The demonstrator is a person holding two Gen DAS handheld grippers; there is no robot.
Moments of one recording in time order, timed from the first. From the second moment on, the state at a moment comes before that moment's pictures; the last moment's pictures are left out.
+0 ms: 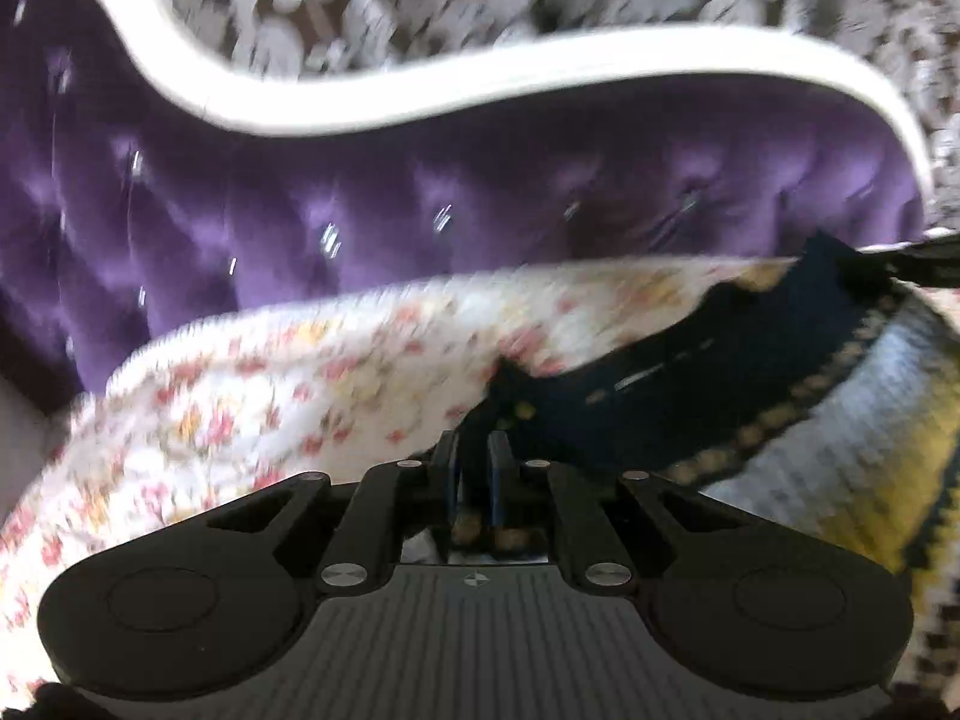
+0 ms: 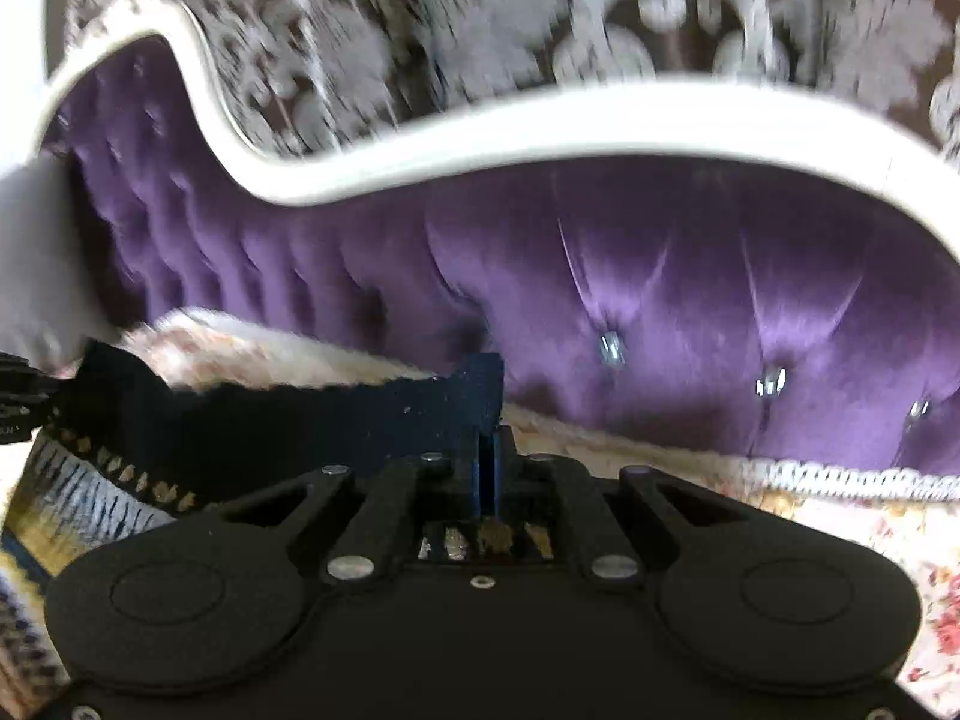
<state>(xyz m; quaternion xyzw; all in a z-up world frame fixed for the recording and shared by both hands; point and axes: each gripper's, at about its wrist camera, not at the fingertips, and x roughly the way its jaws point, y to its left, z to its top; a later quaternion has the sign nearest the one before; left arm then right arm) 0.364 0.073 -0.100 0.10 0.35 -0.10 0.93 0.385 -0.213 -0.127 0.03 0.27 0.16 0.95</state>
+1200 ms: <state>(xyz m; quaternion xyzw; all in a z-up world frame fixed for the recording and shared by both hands) 0.227 0.112 -0.123 -0.01 0.41 -0.08 0.91 0.241 -0.244 -0.158 0.10 0.34 0.11 0.93</state>
